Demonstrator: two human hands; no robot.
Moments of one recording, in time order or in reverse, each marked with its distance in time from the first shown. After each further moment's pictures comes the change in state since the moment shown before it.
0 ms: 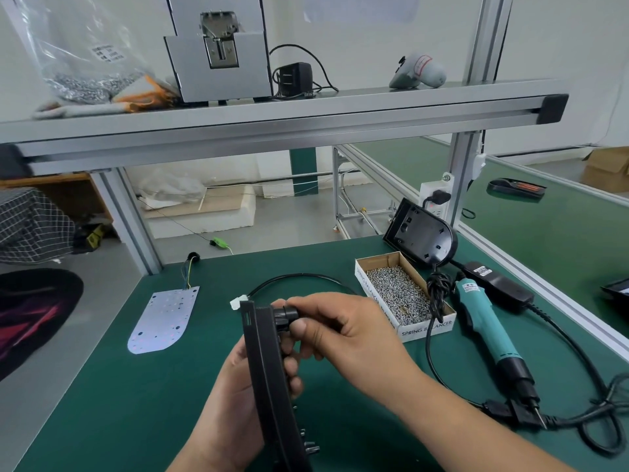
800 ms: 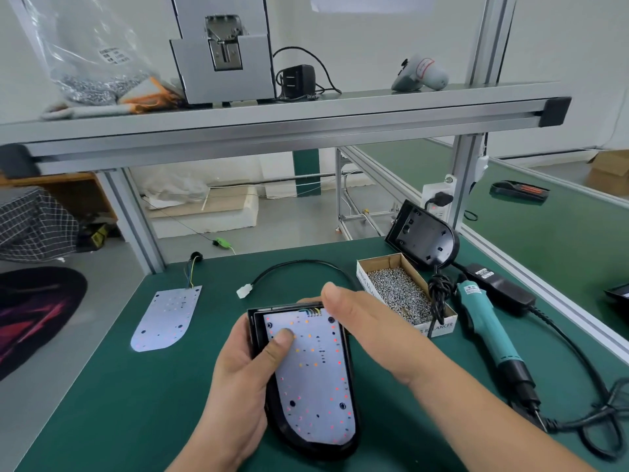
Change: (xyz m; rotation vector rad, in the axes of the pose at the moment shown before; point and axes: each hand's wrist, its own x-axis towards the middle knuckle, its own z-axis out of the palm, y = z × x) left_hand 0.009 -0.008 -0.001 0.182 0.102 0.271; right_hand 0.005 -0.002 -0.032 -0.280 -0.017 0.361
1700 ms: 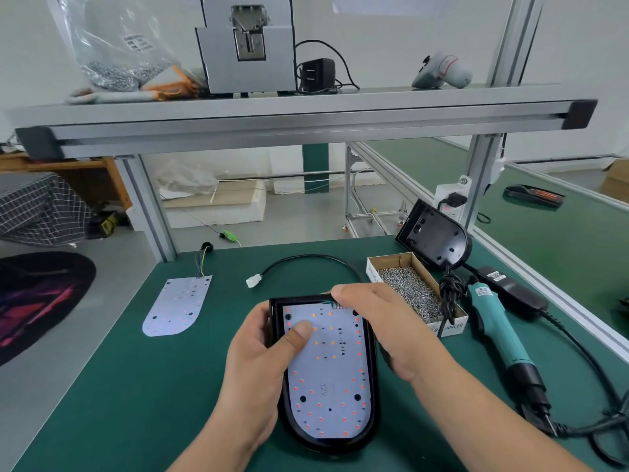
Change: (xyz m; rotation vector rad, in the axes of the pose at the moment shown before) left_hand -0.005 0.011 0.012 0.091 0.078 0.022; right_hand 0.009 0.003 0.010 0.361 0.083 0.047
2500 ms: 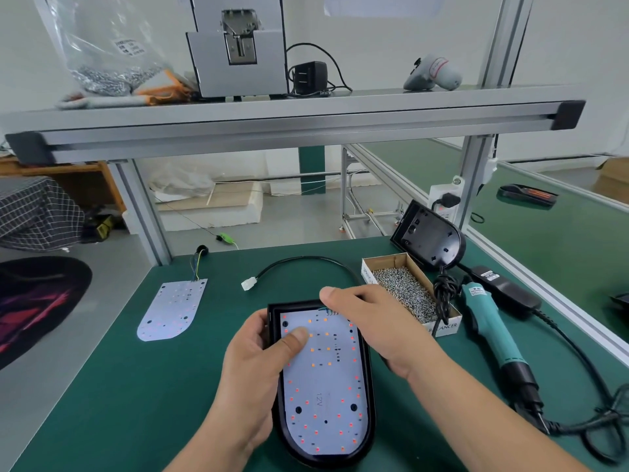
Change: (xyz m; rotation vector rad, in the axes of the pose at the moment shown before) left_hand 0.005 -0.008 -0.003 0.022 -0.011 -0.117; right_hand 0.010 0.011 -0.006 -0.159 -0.009 0.018
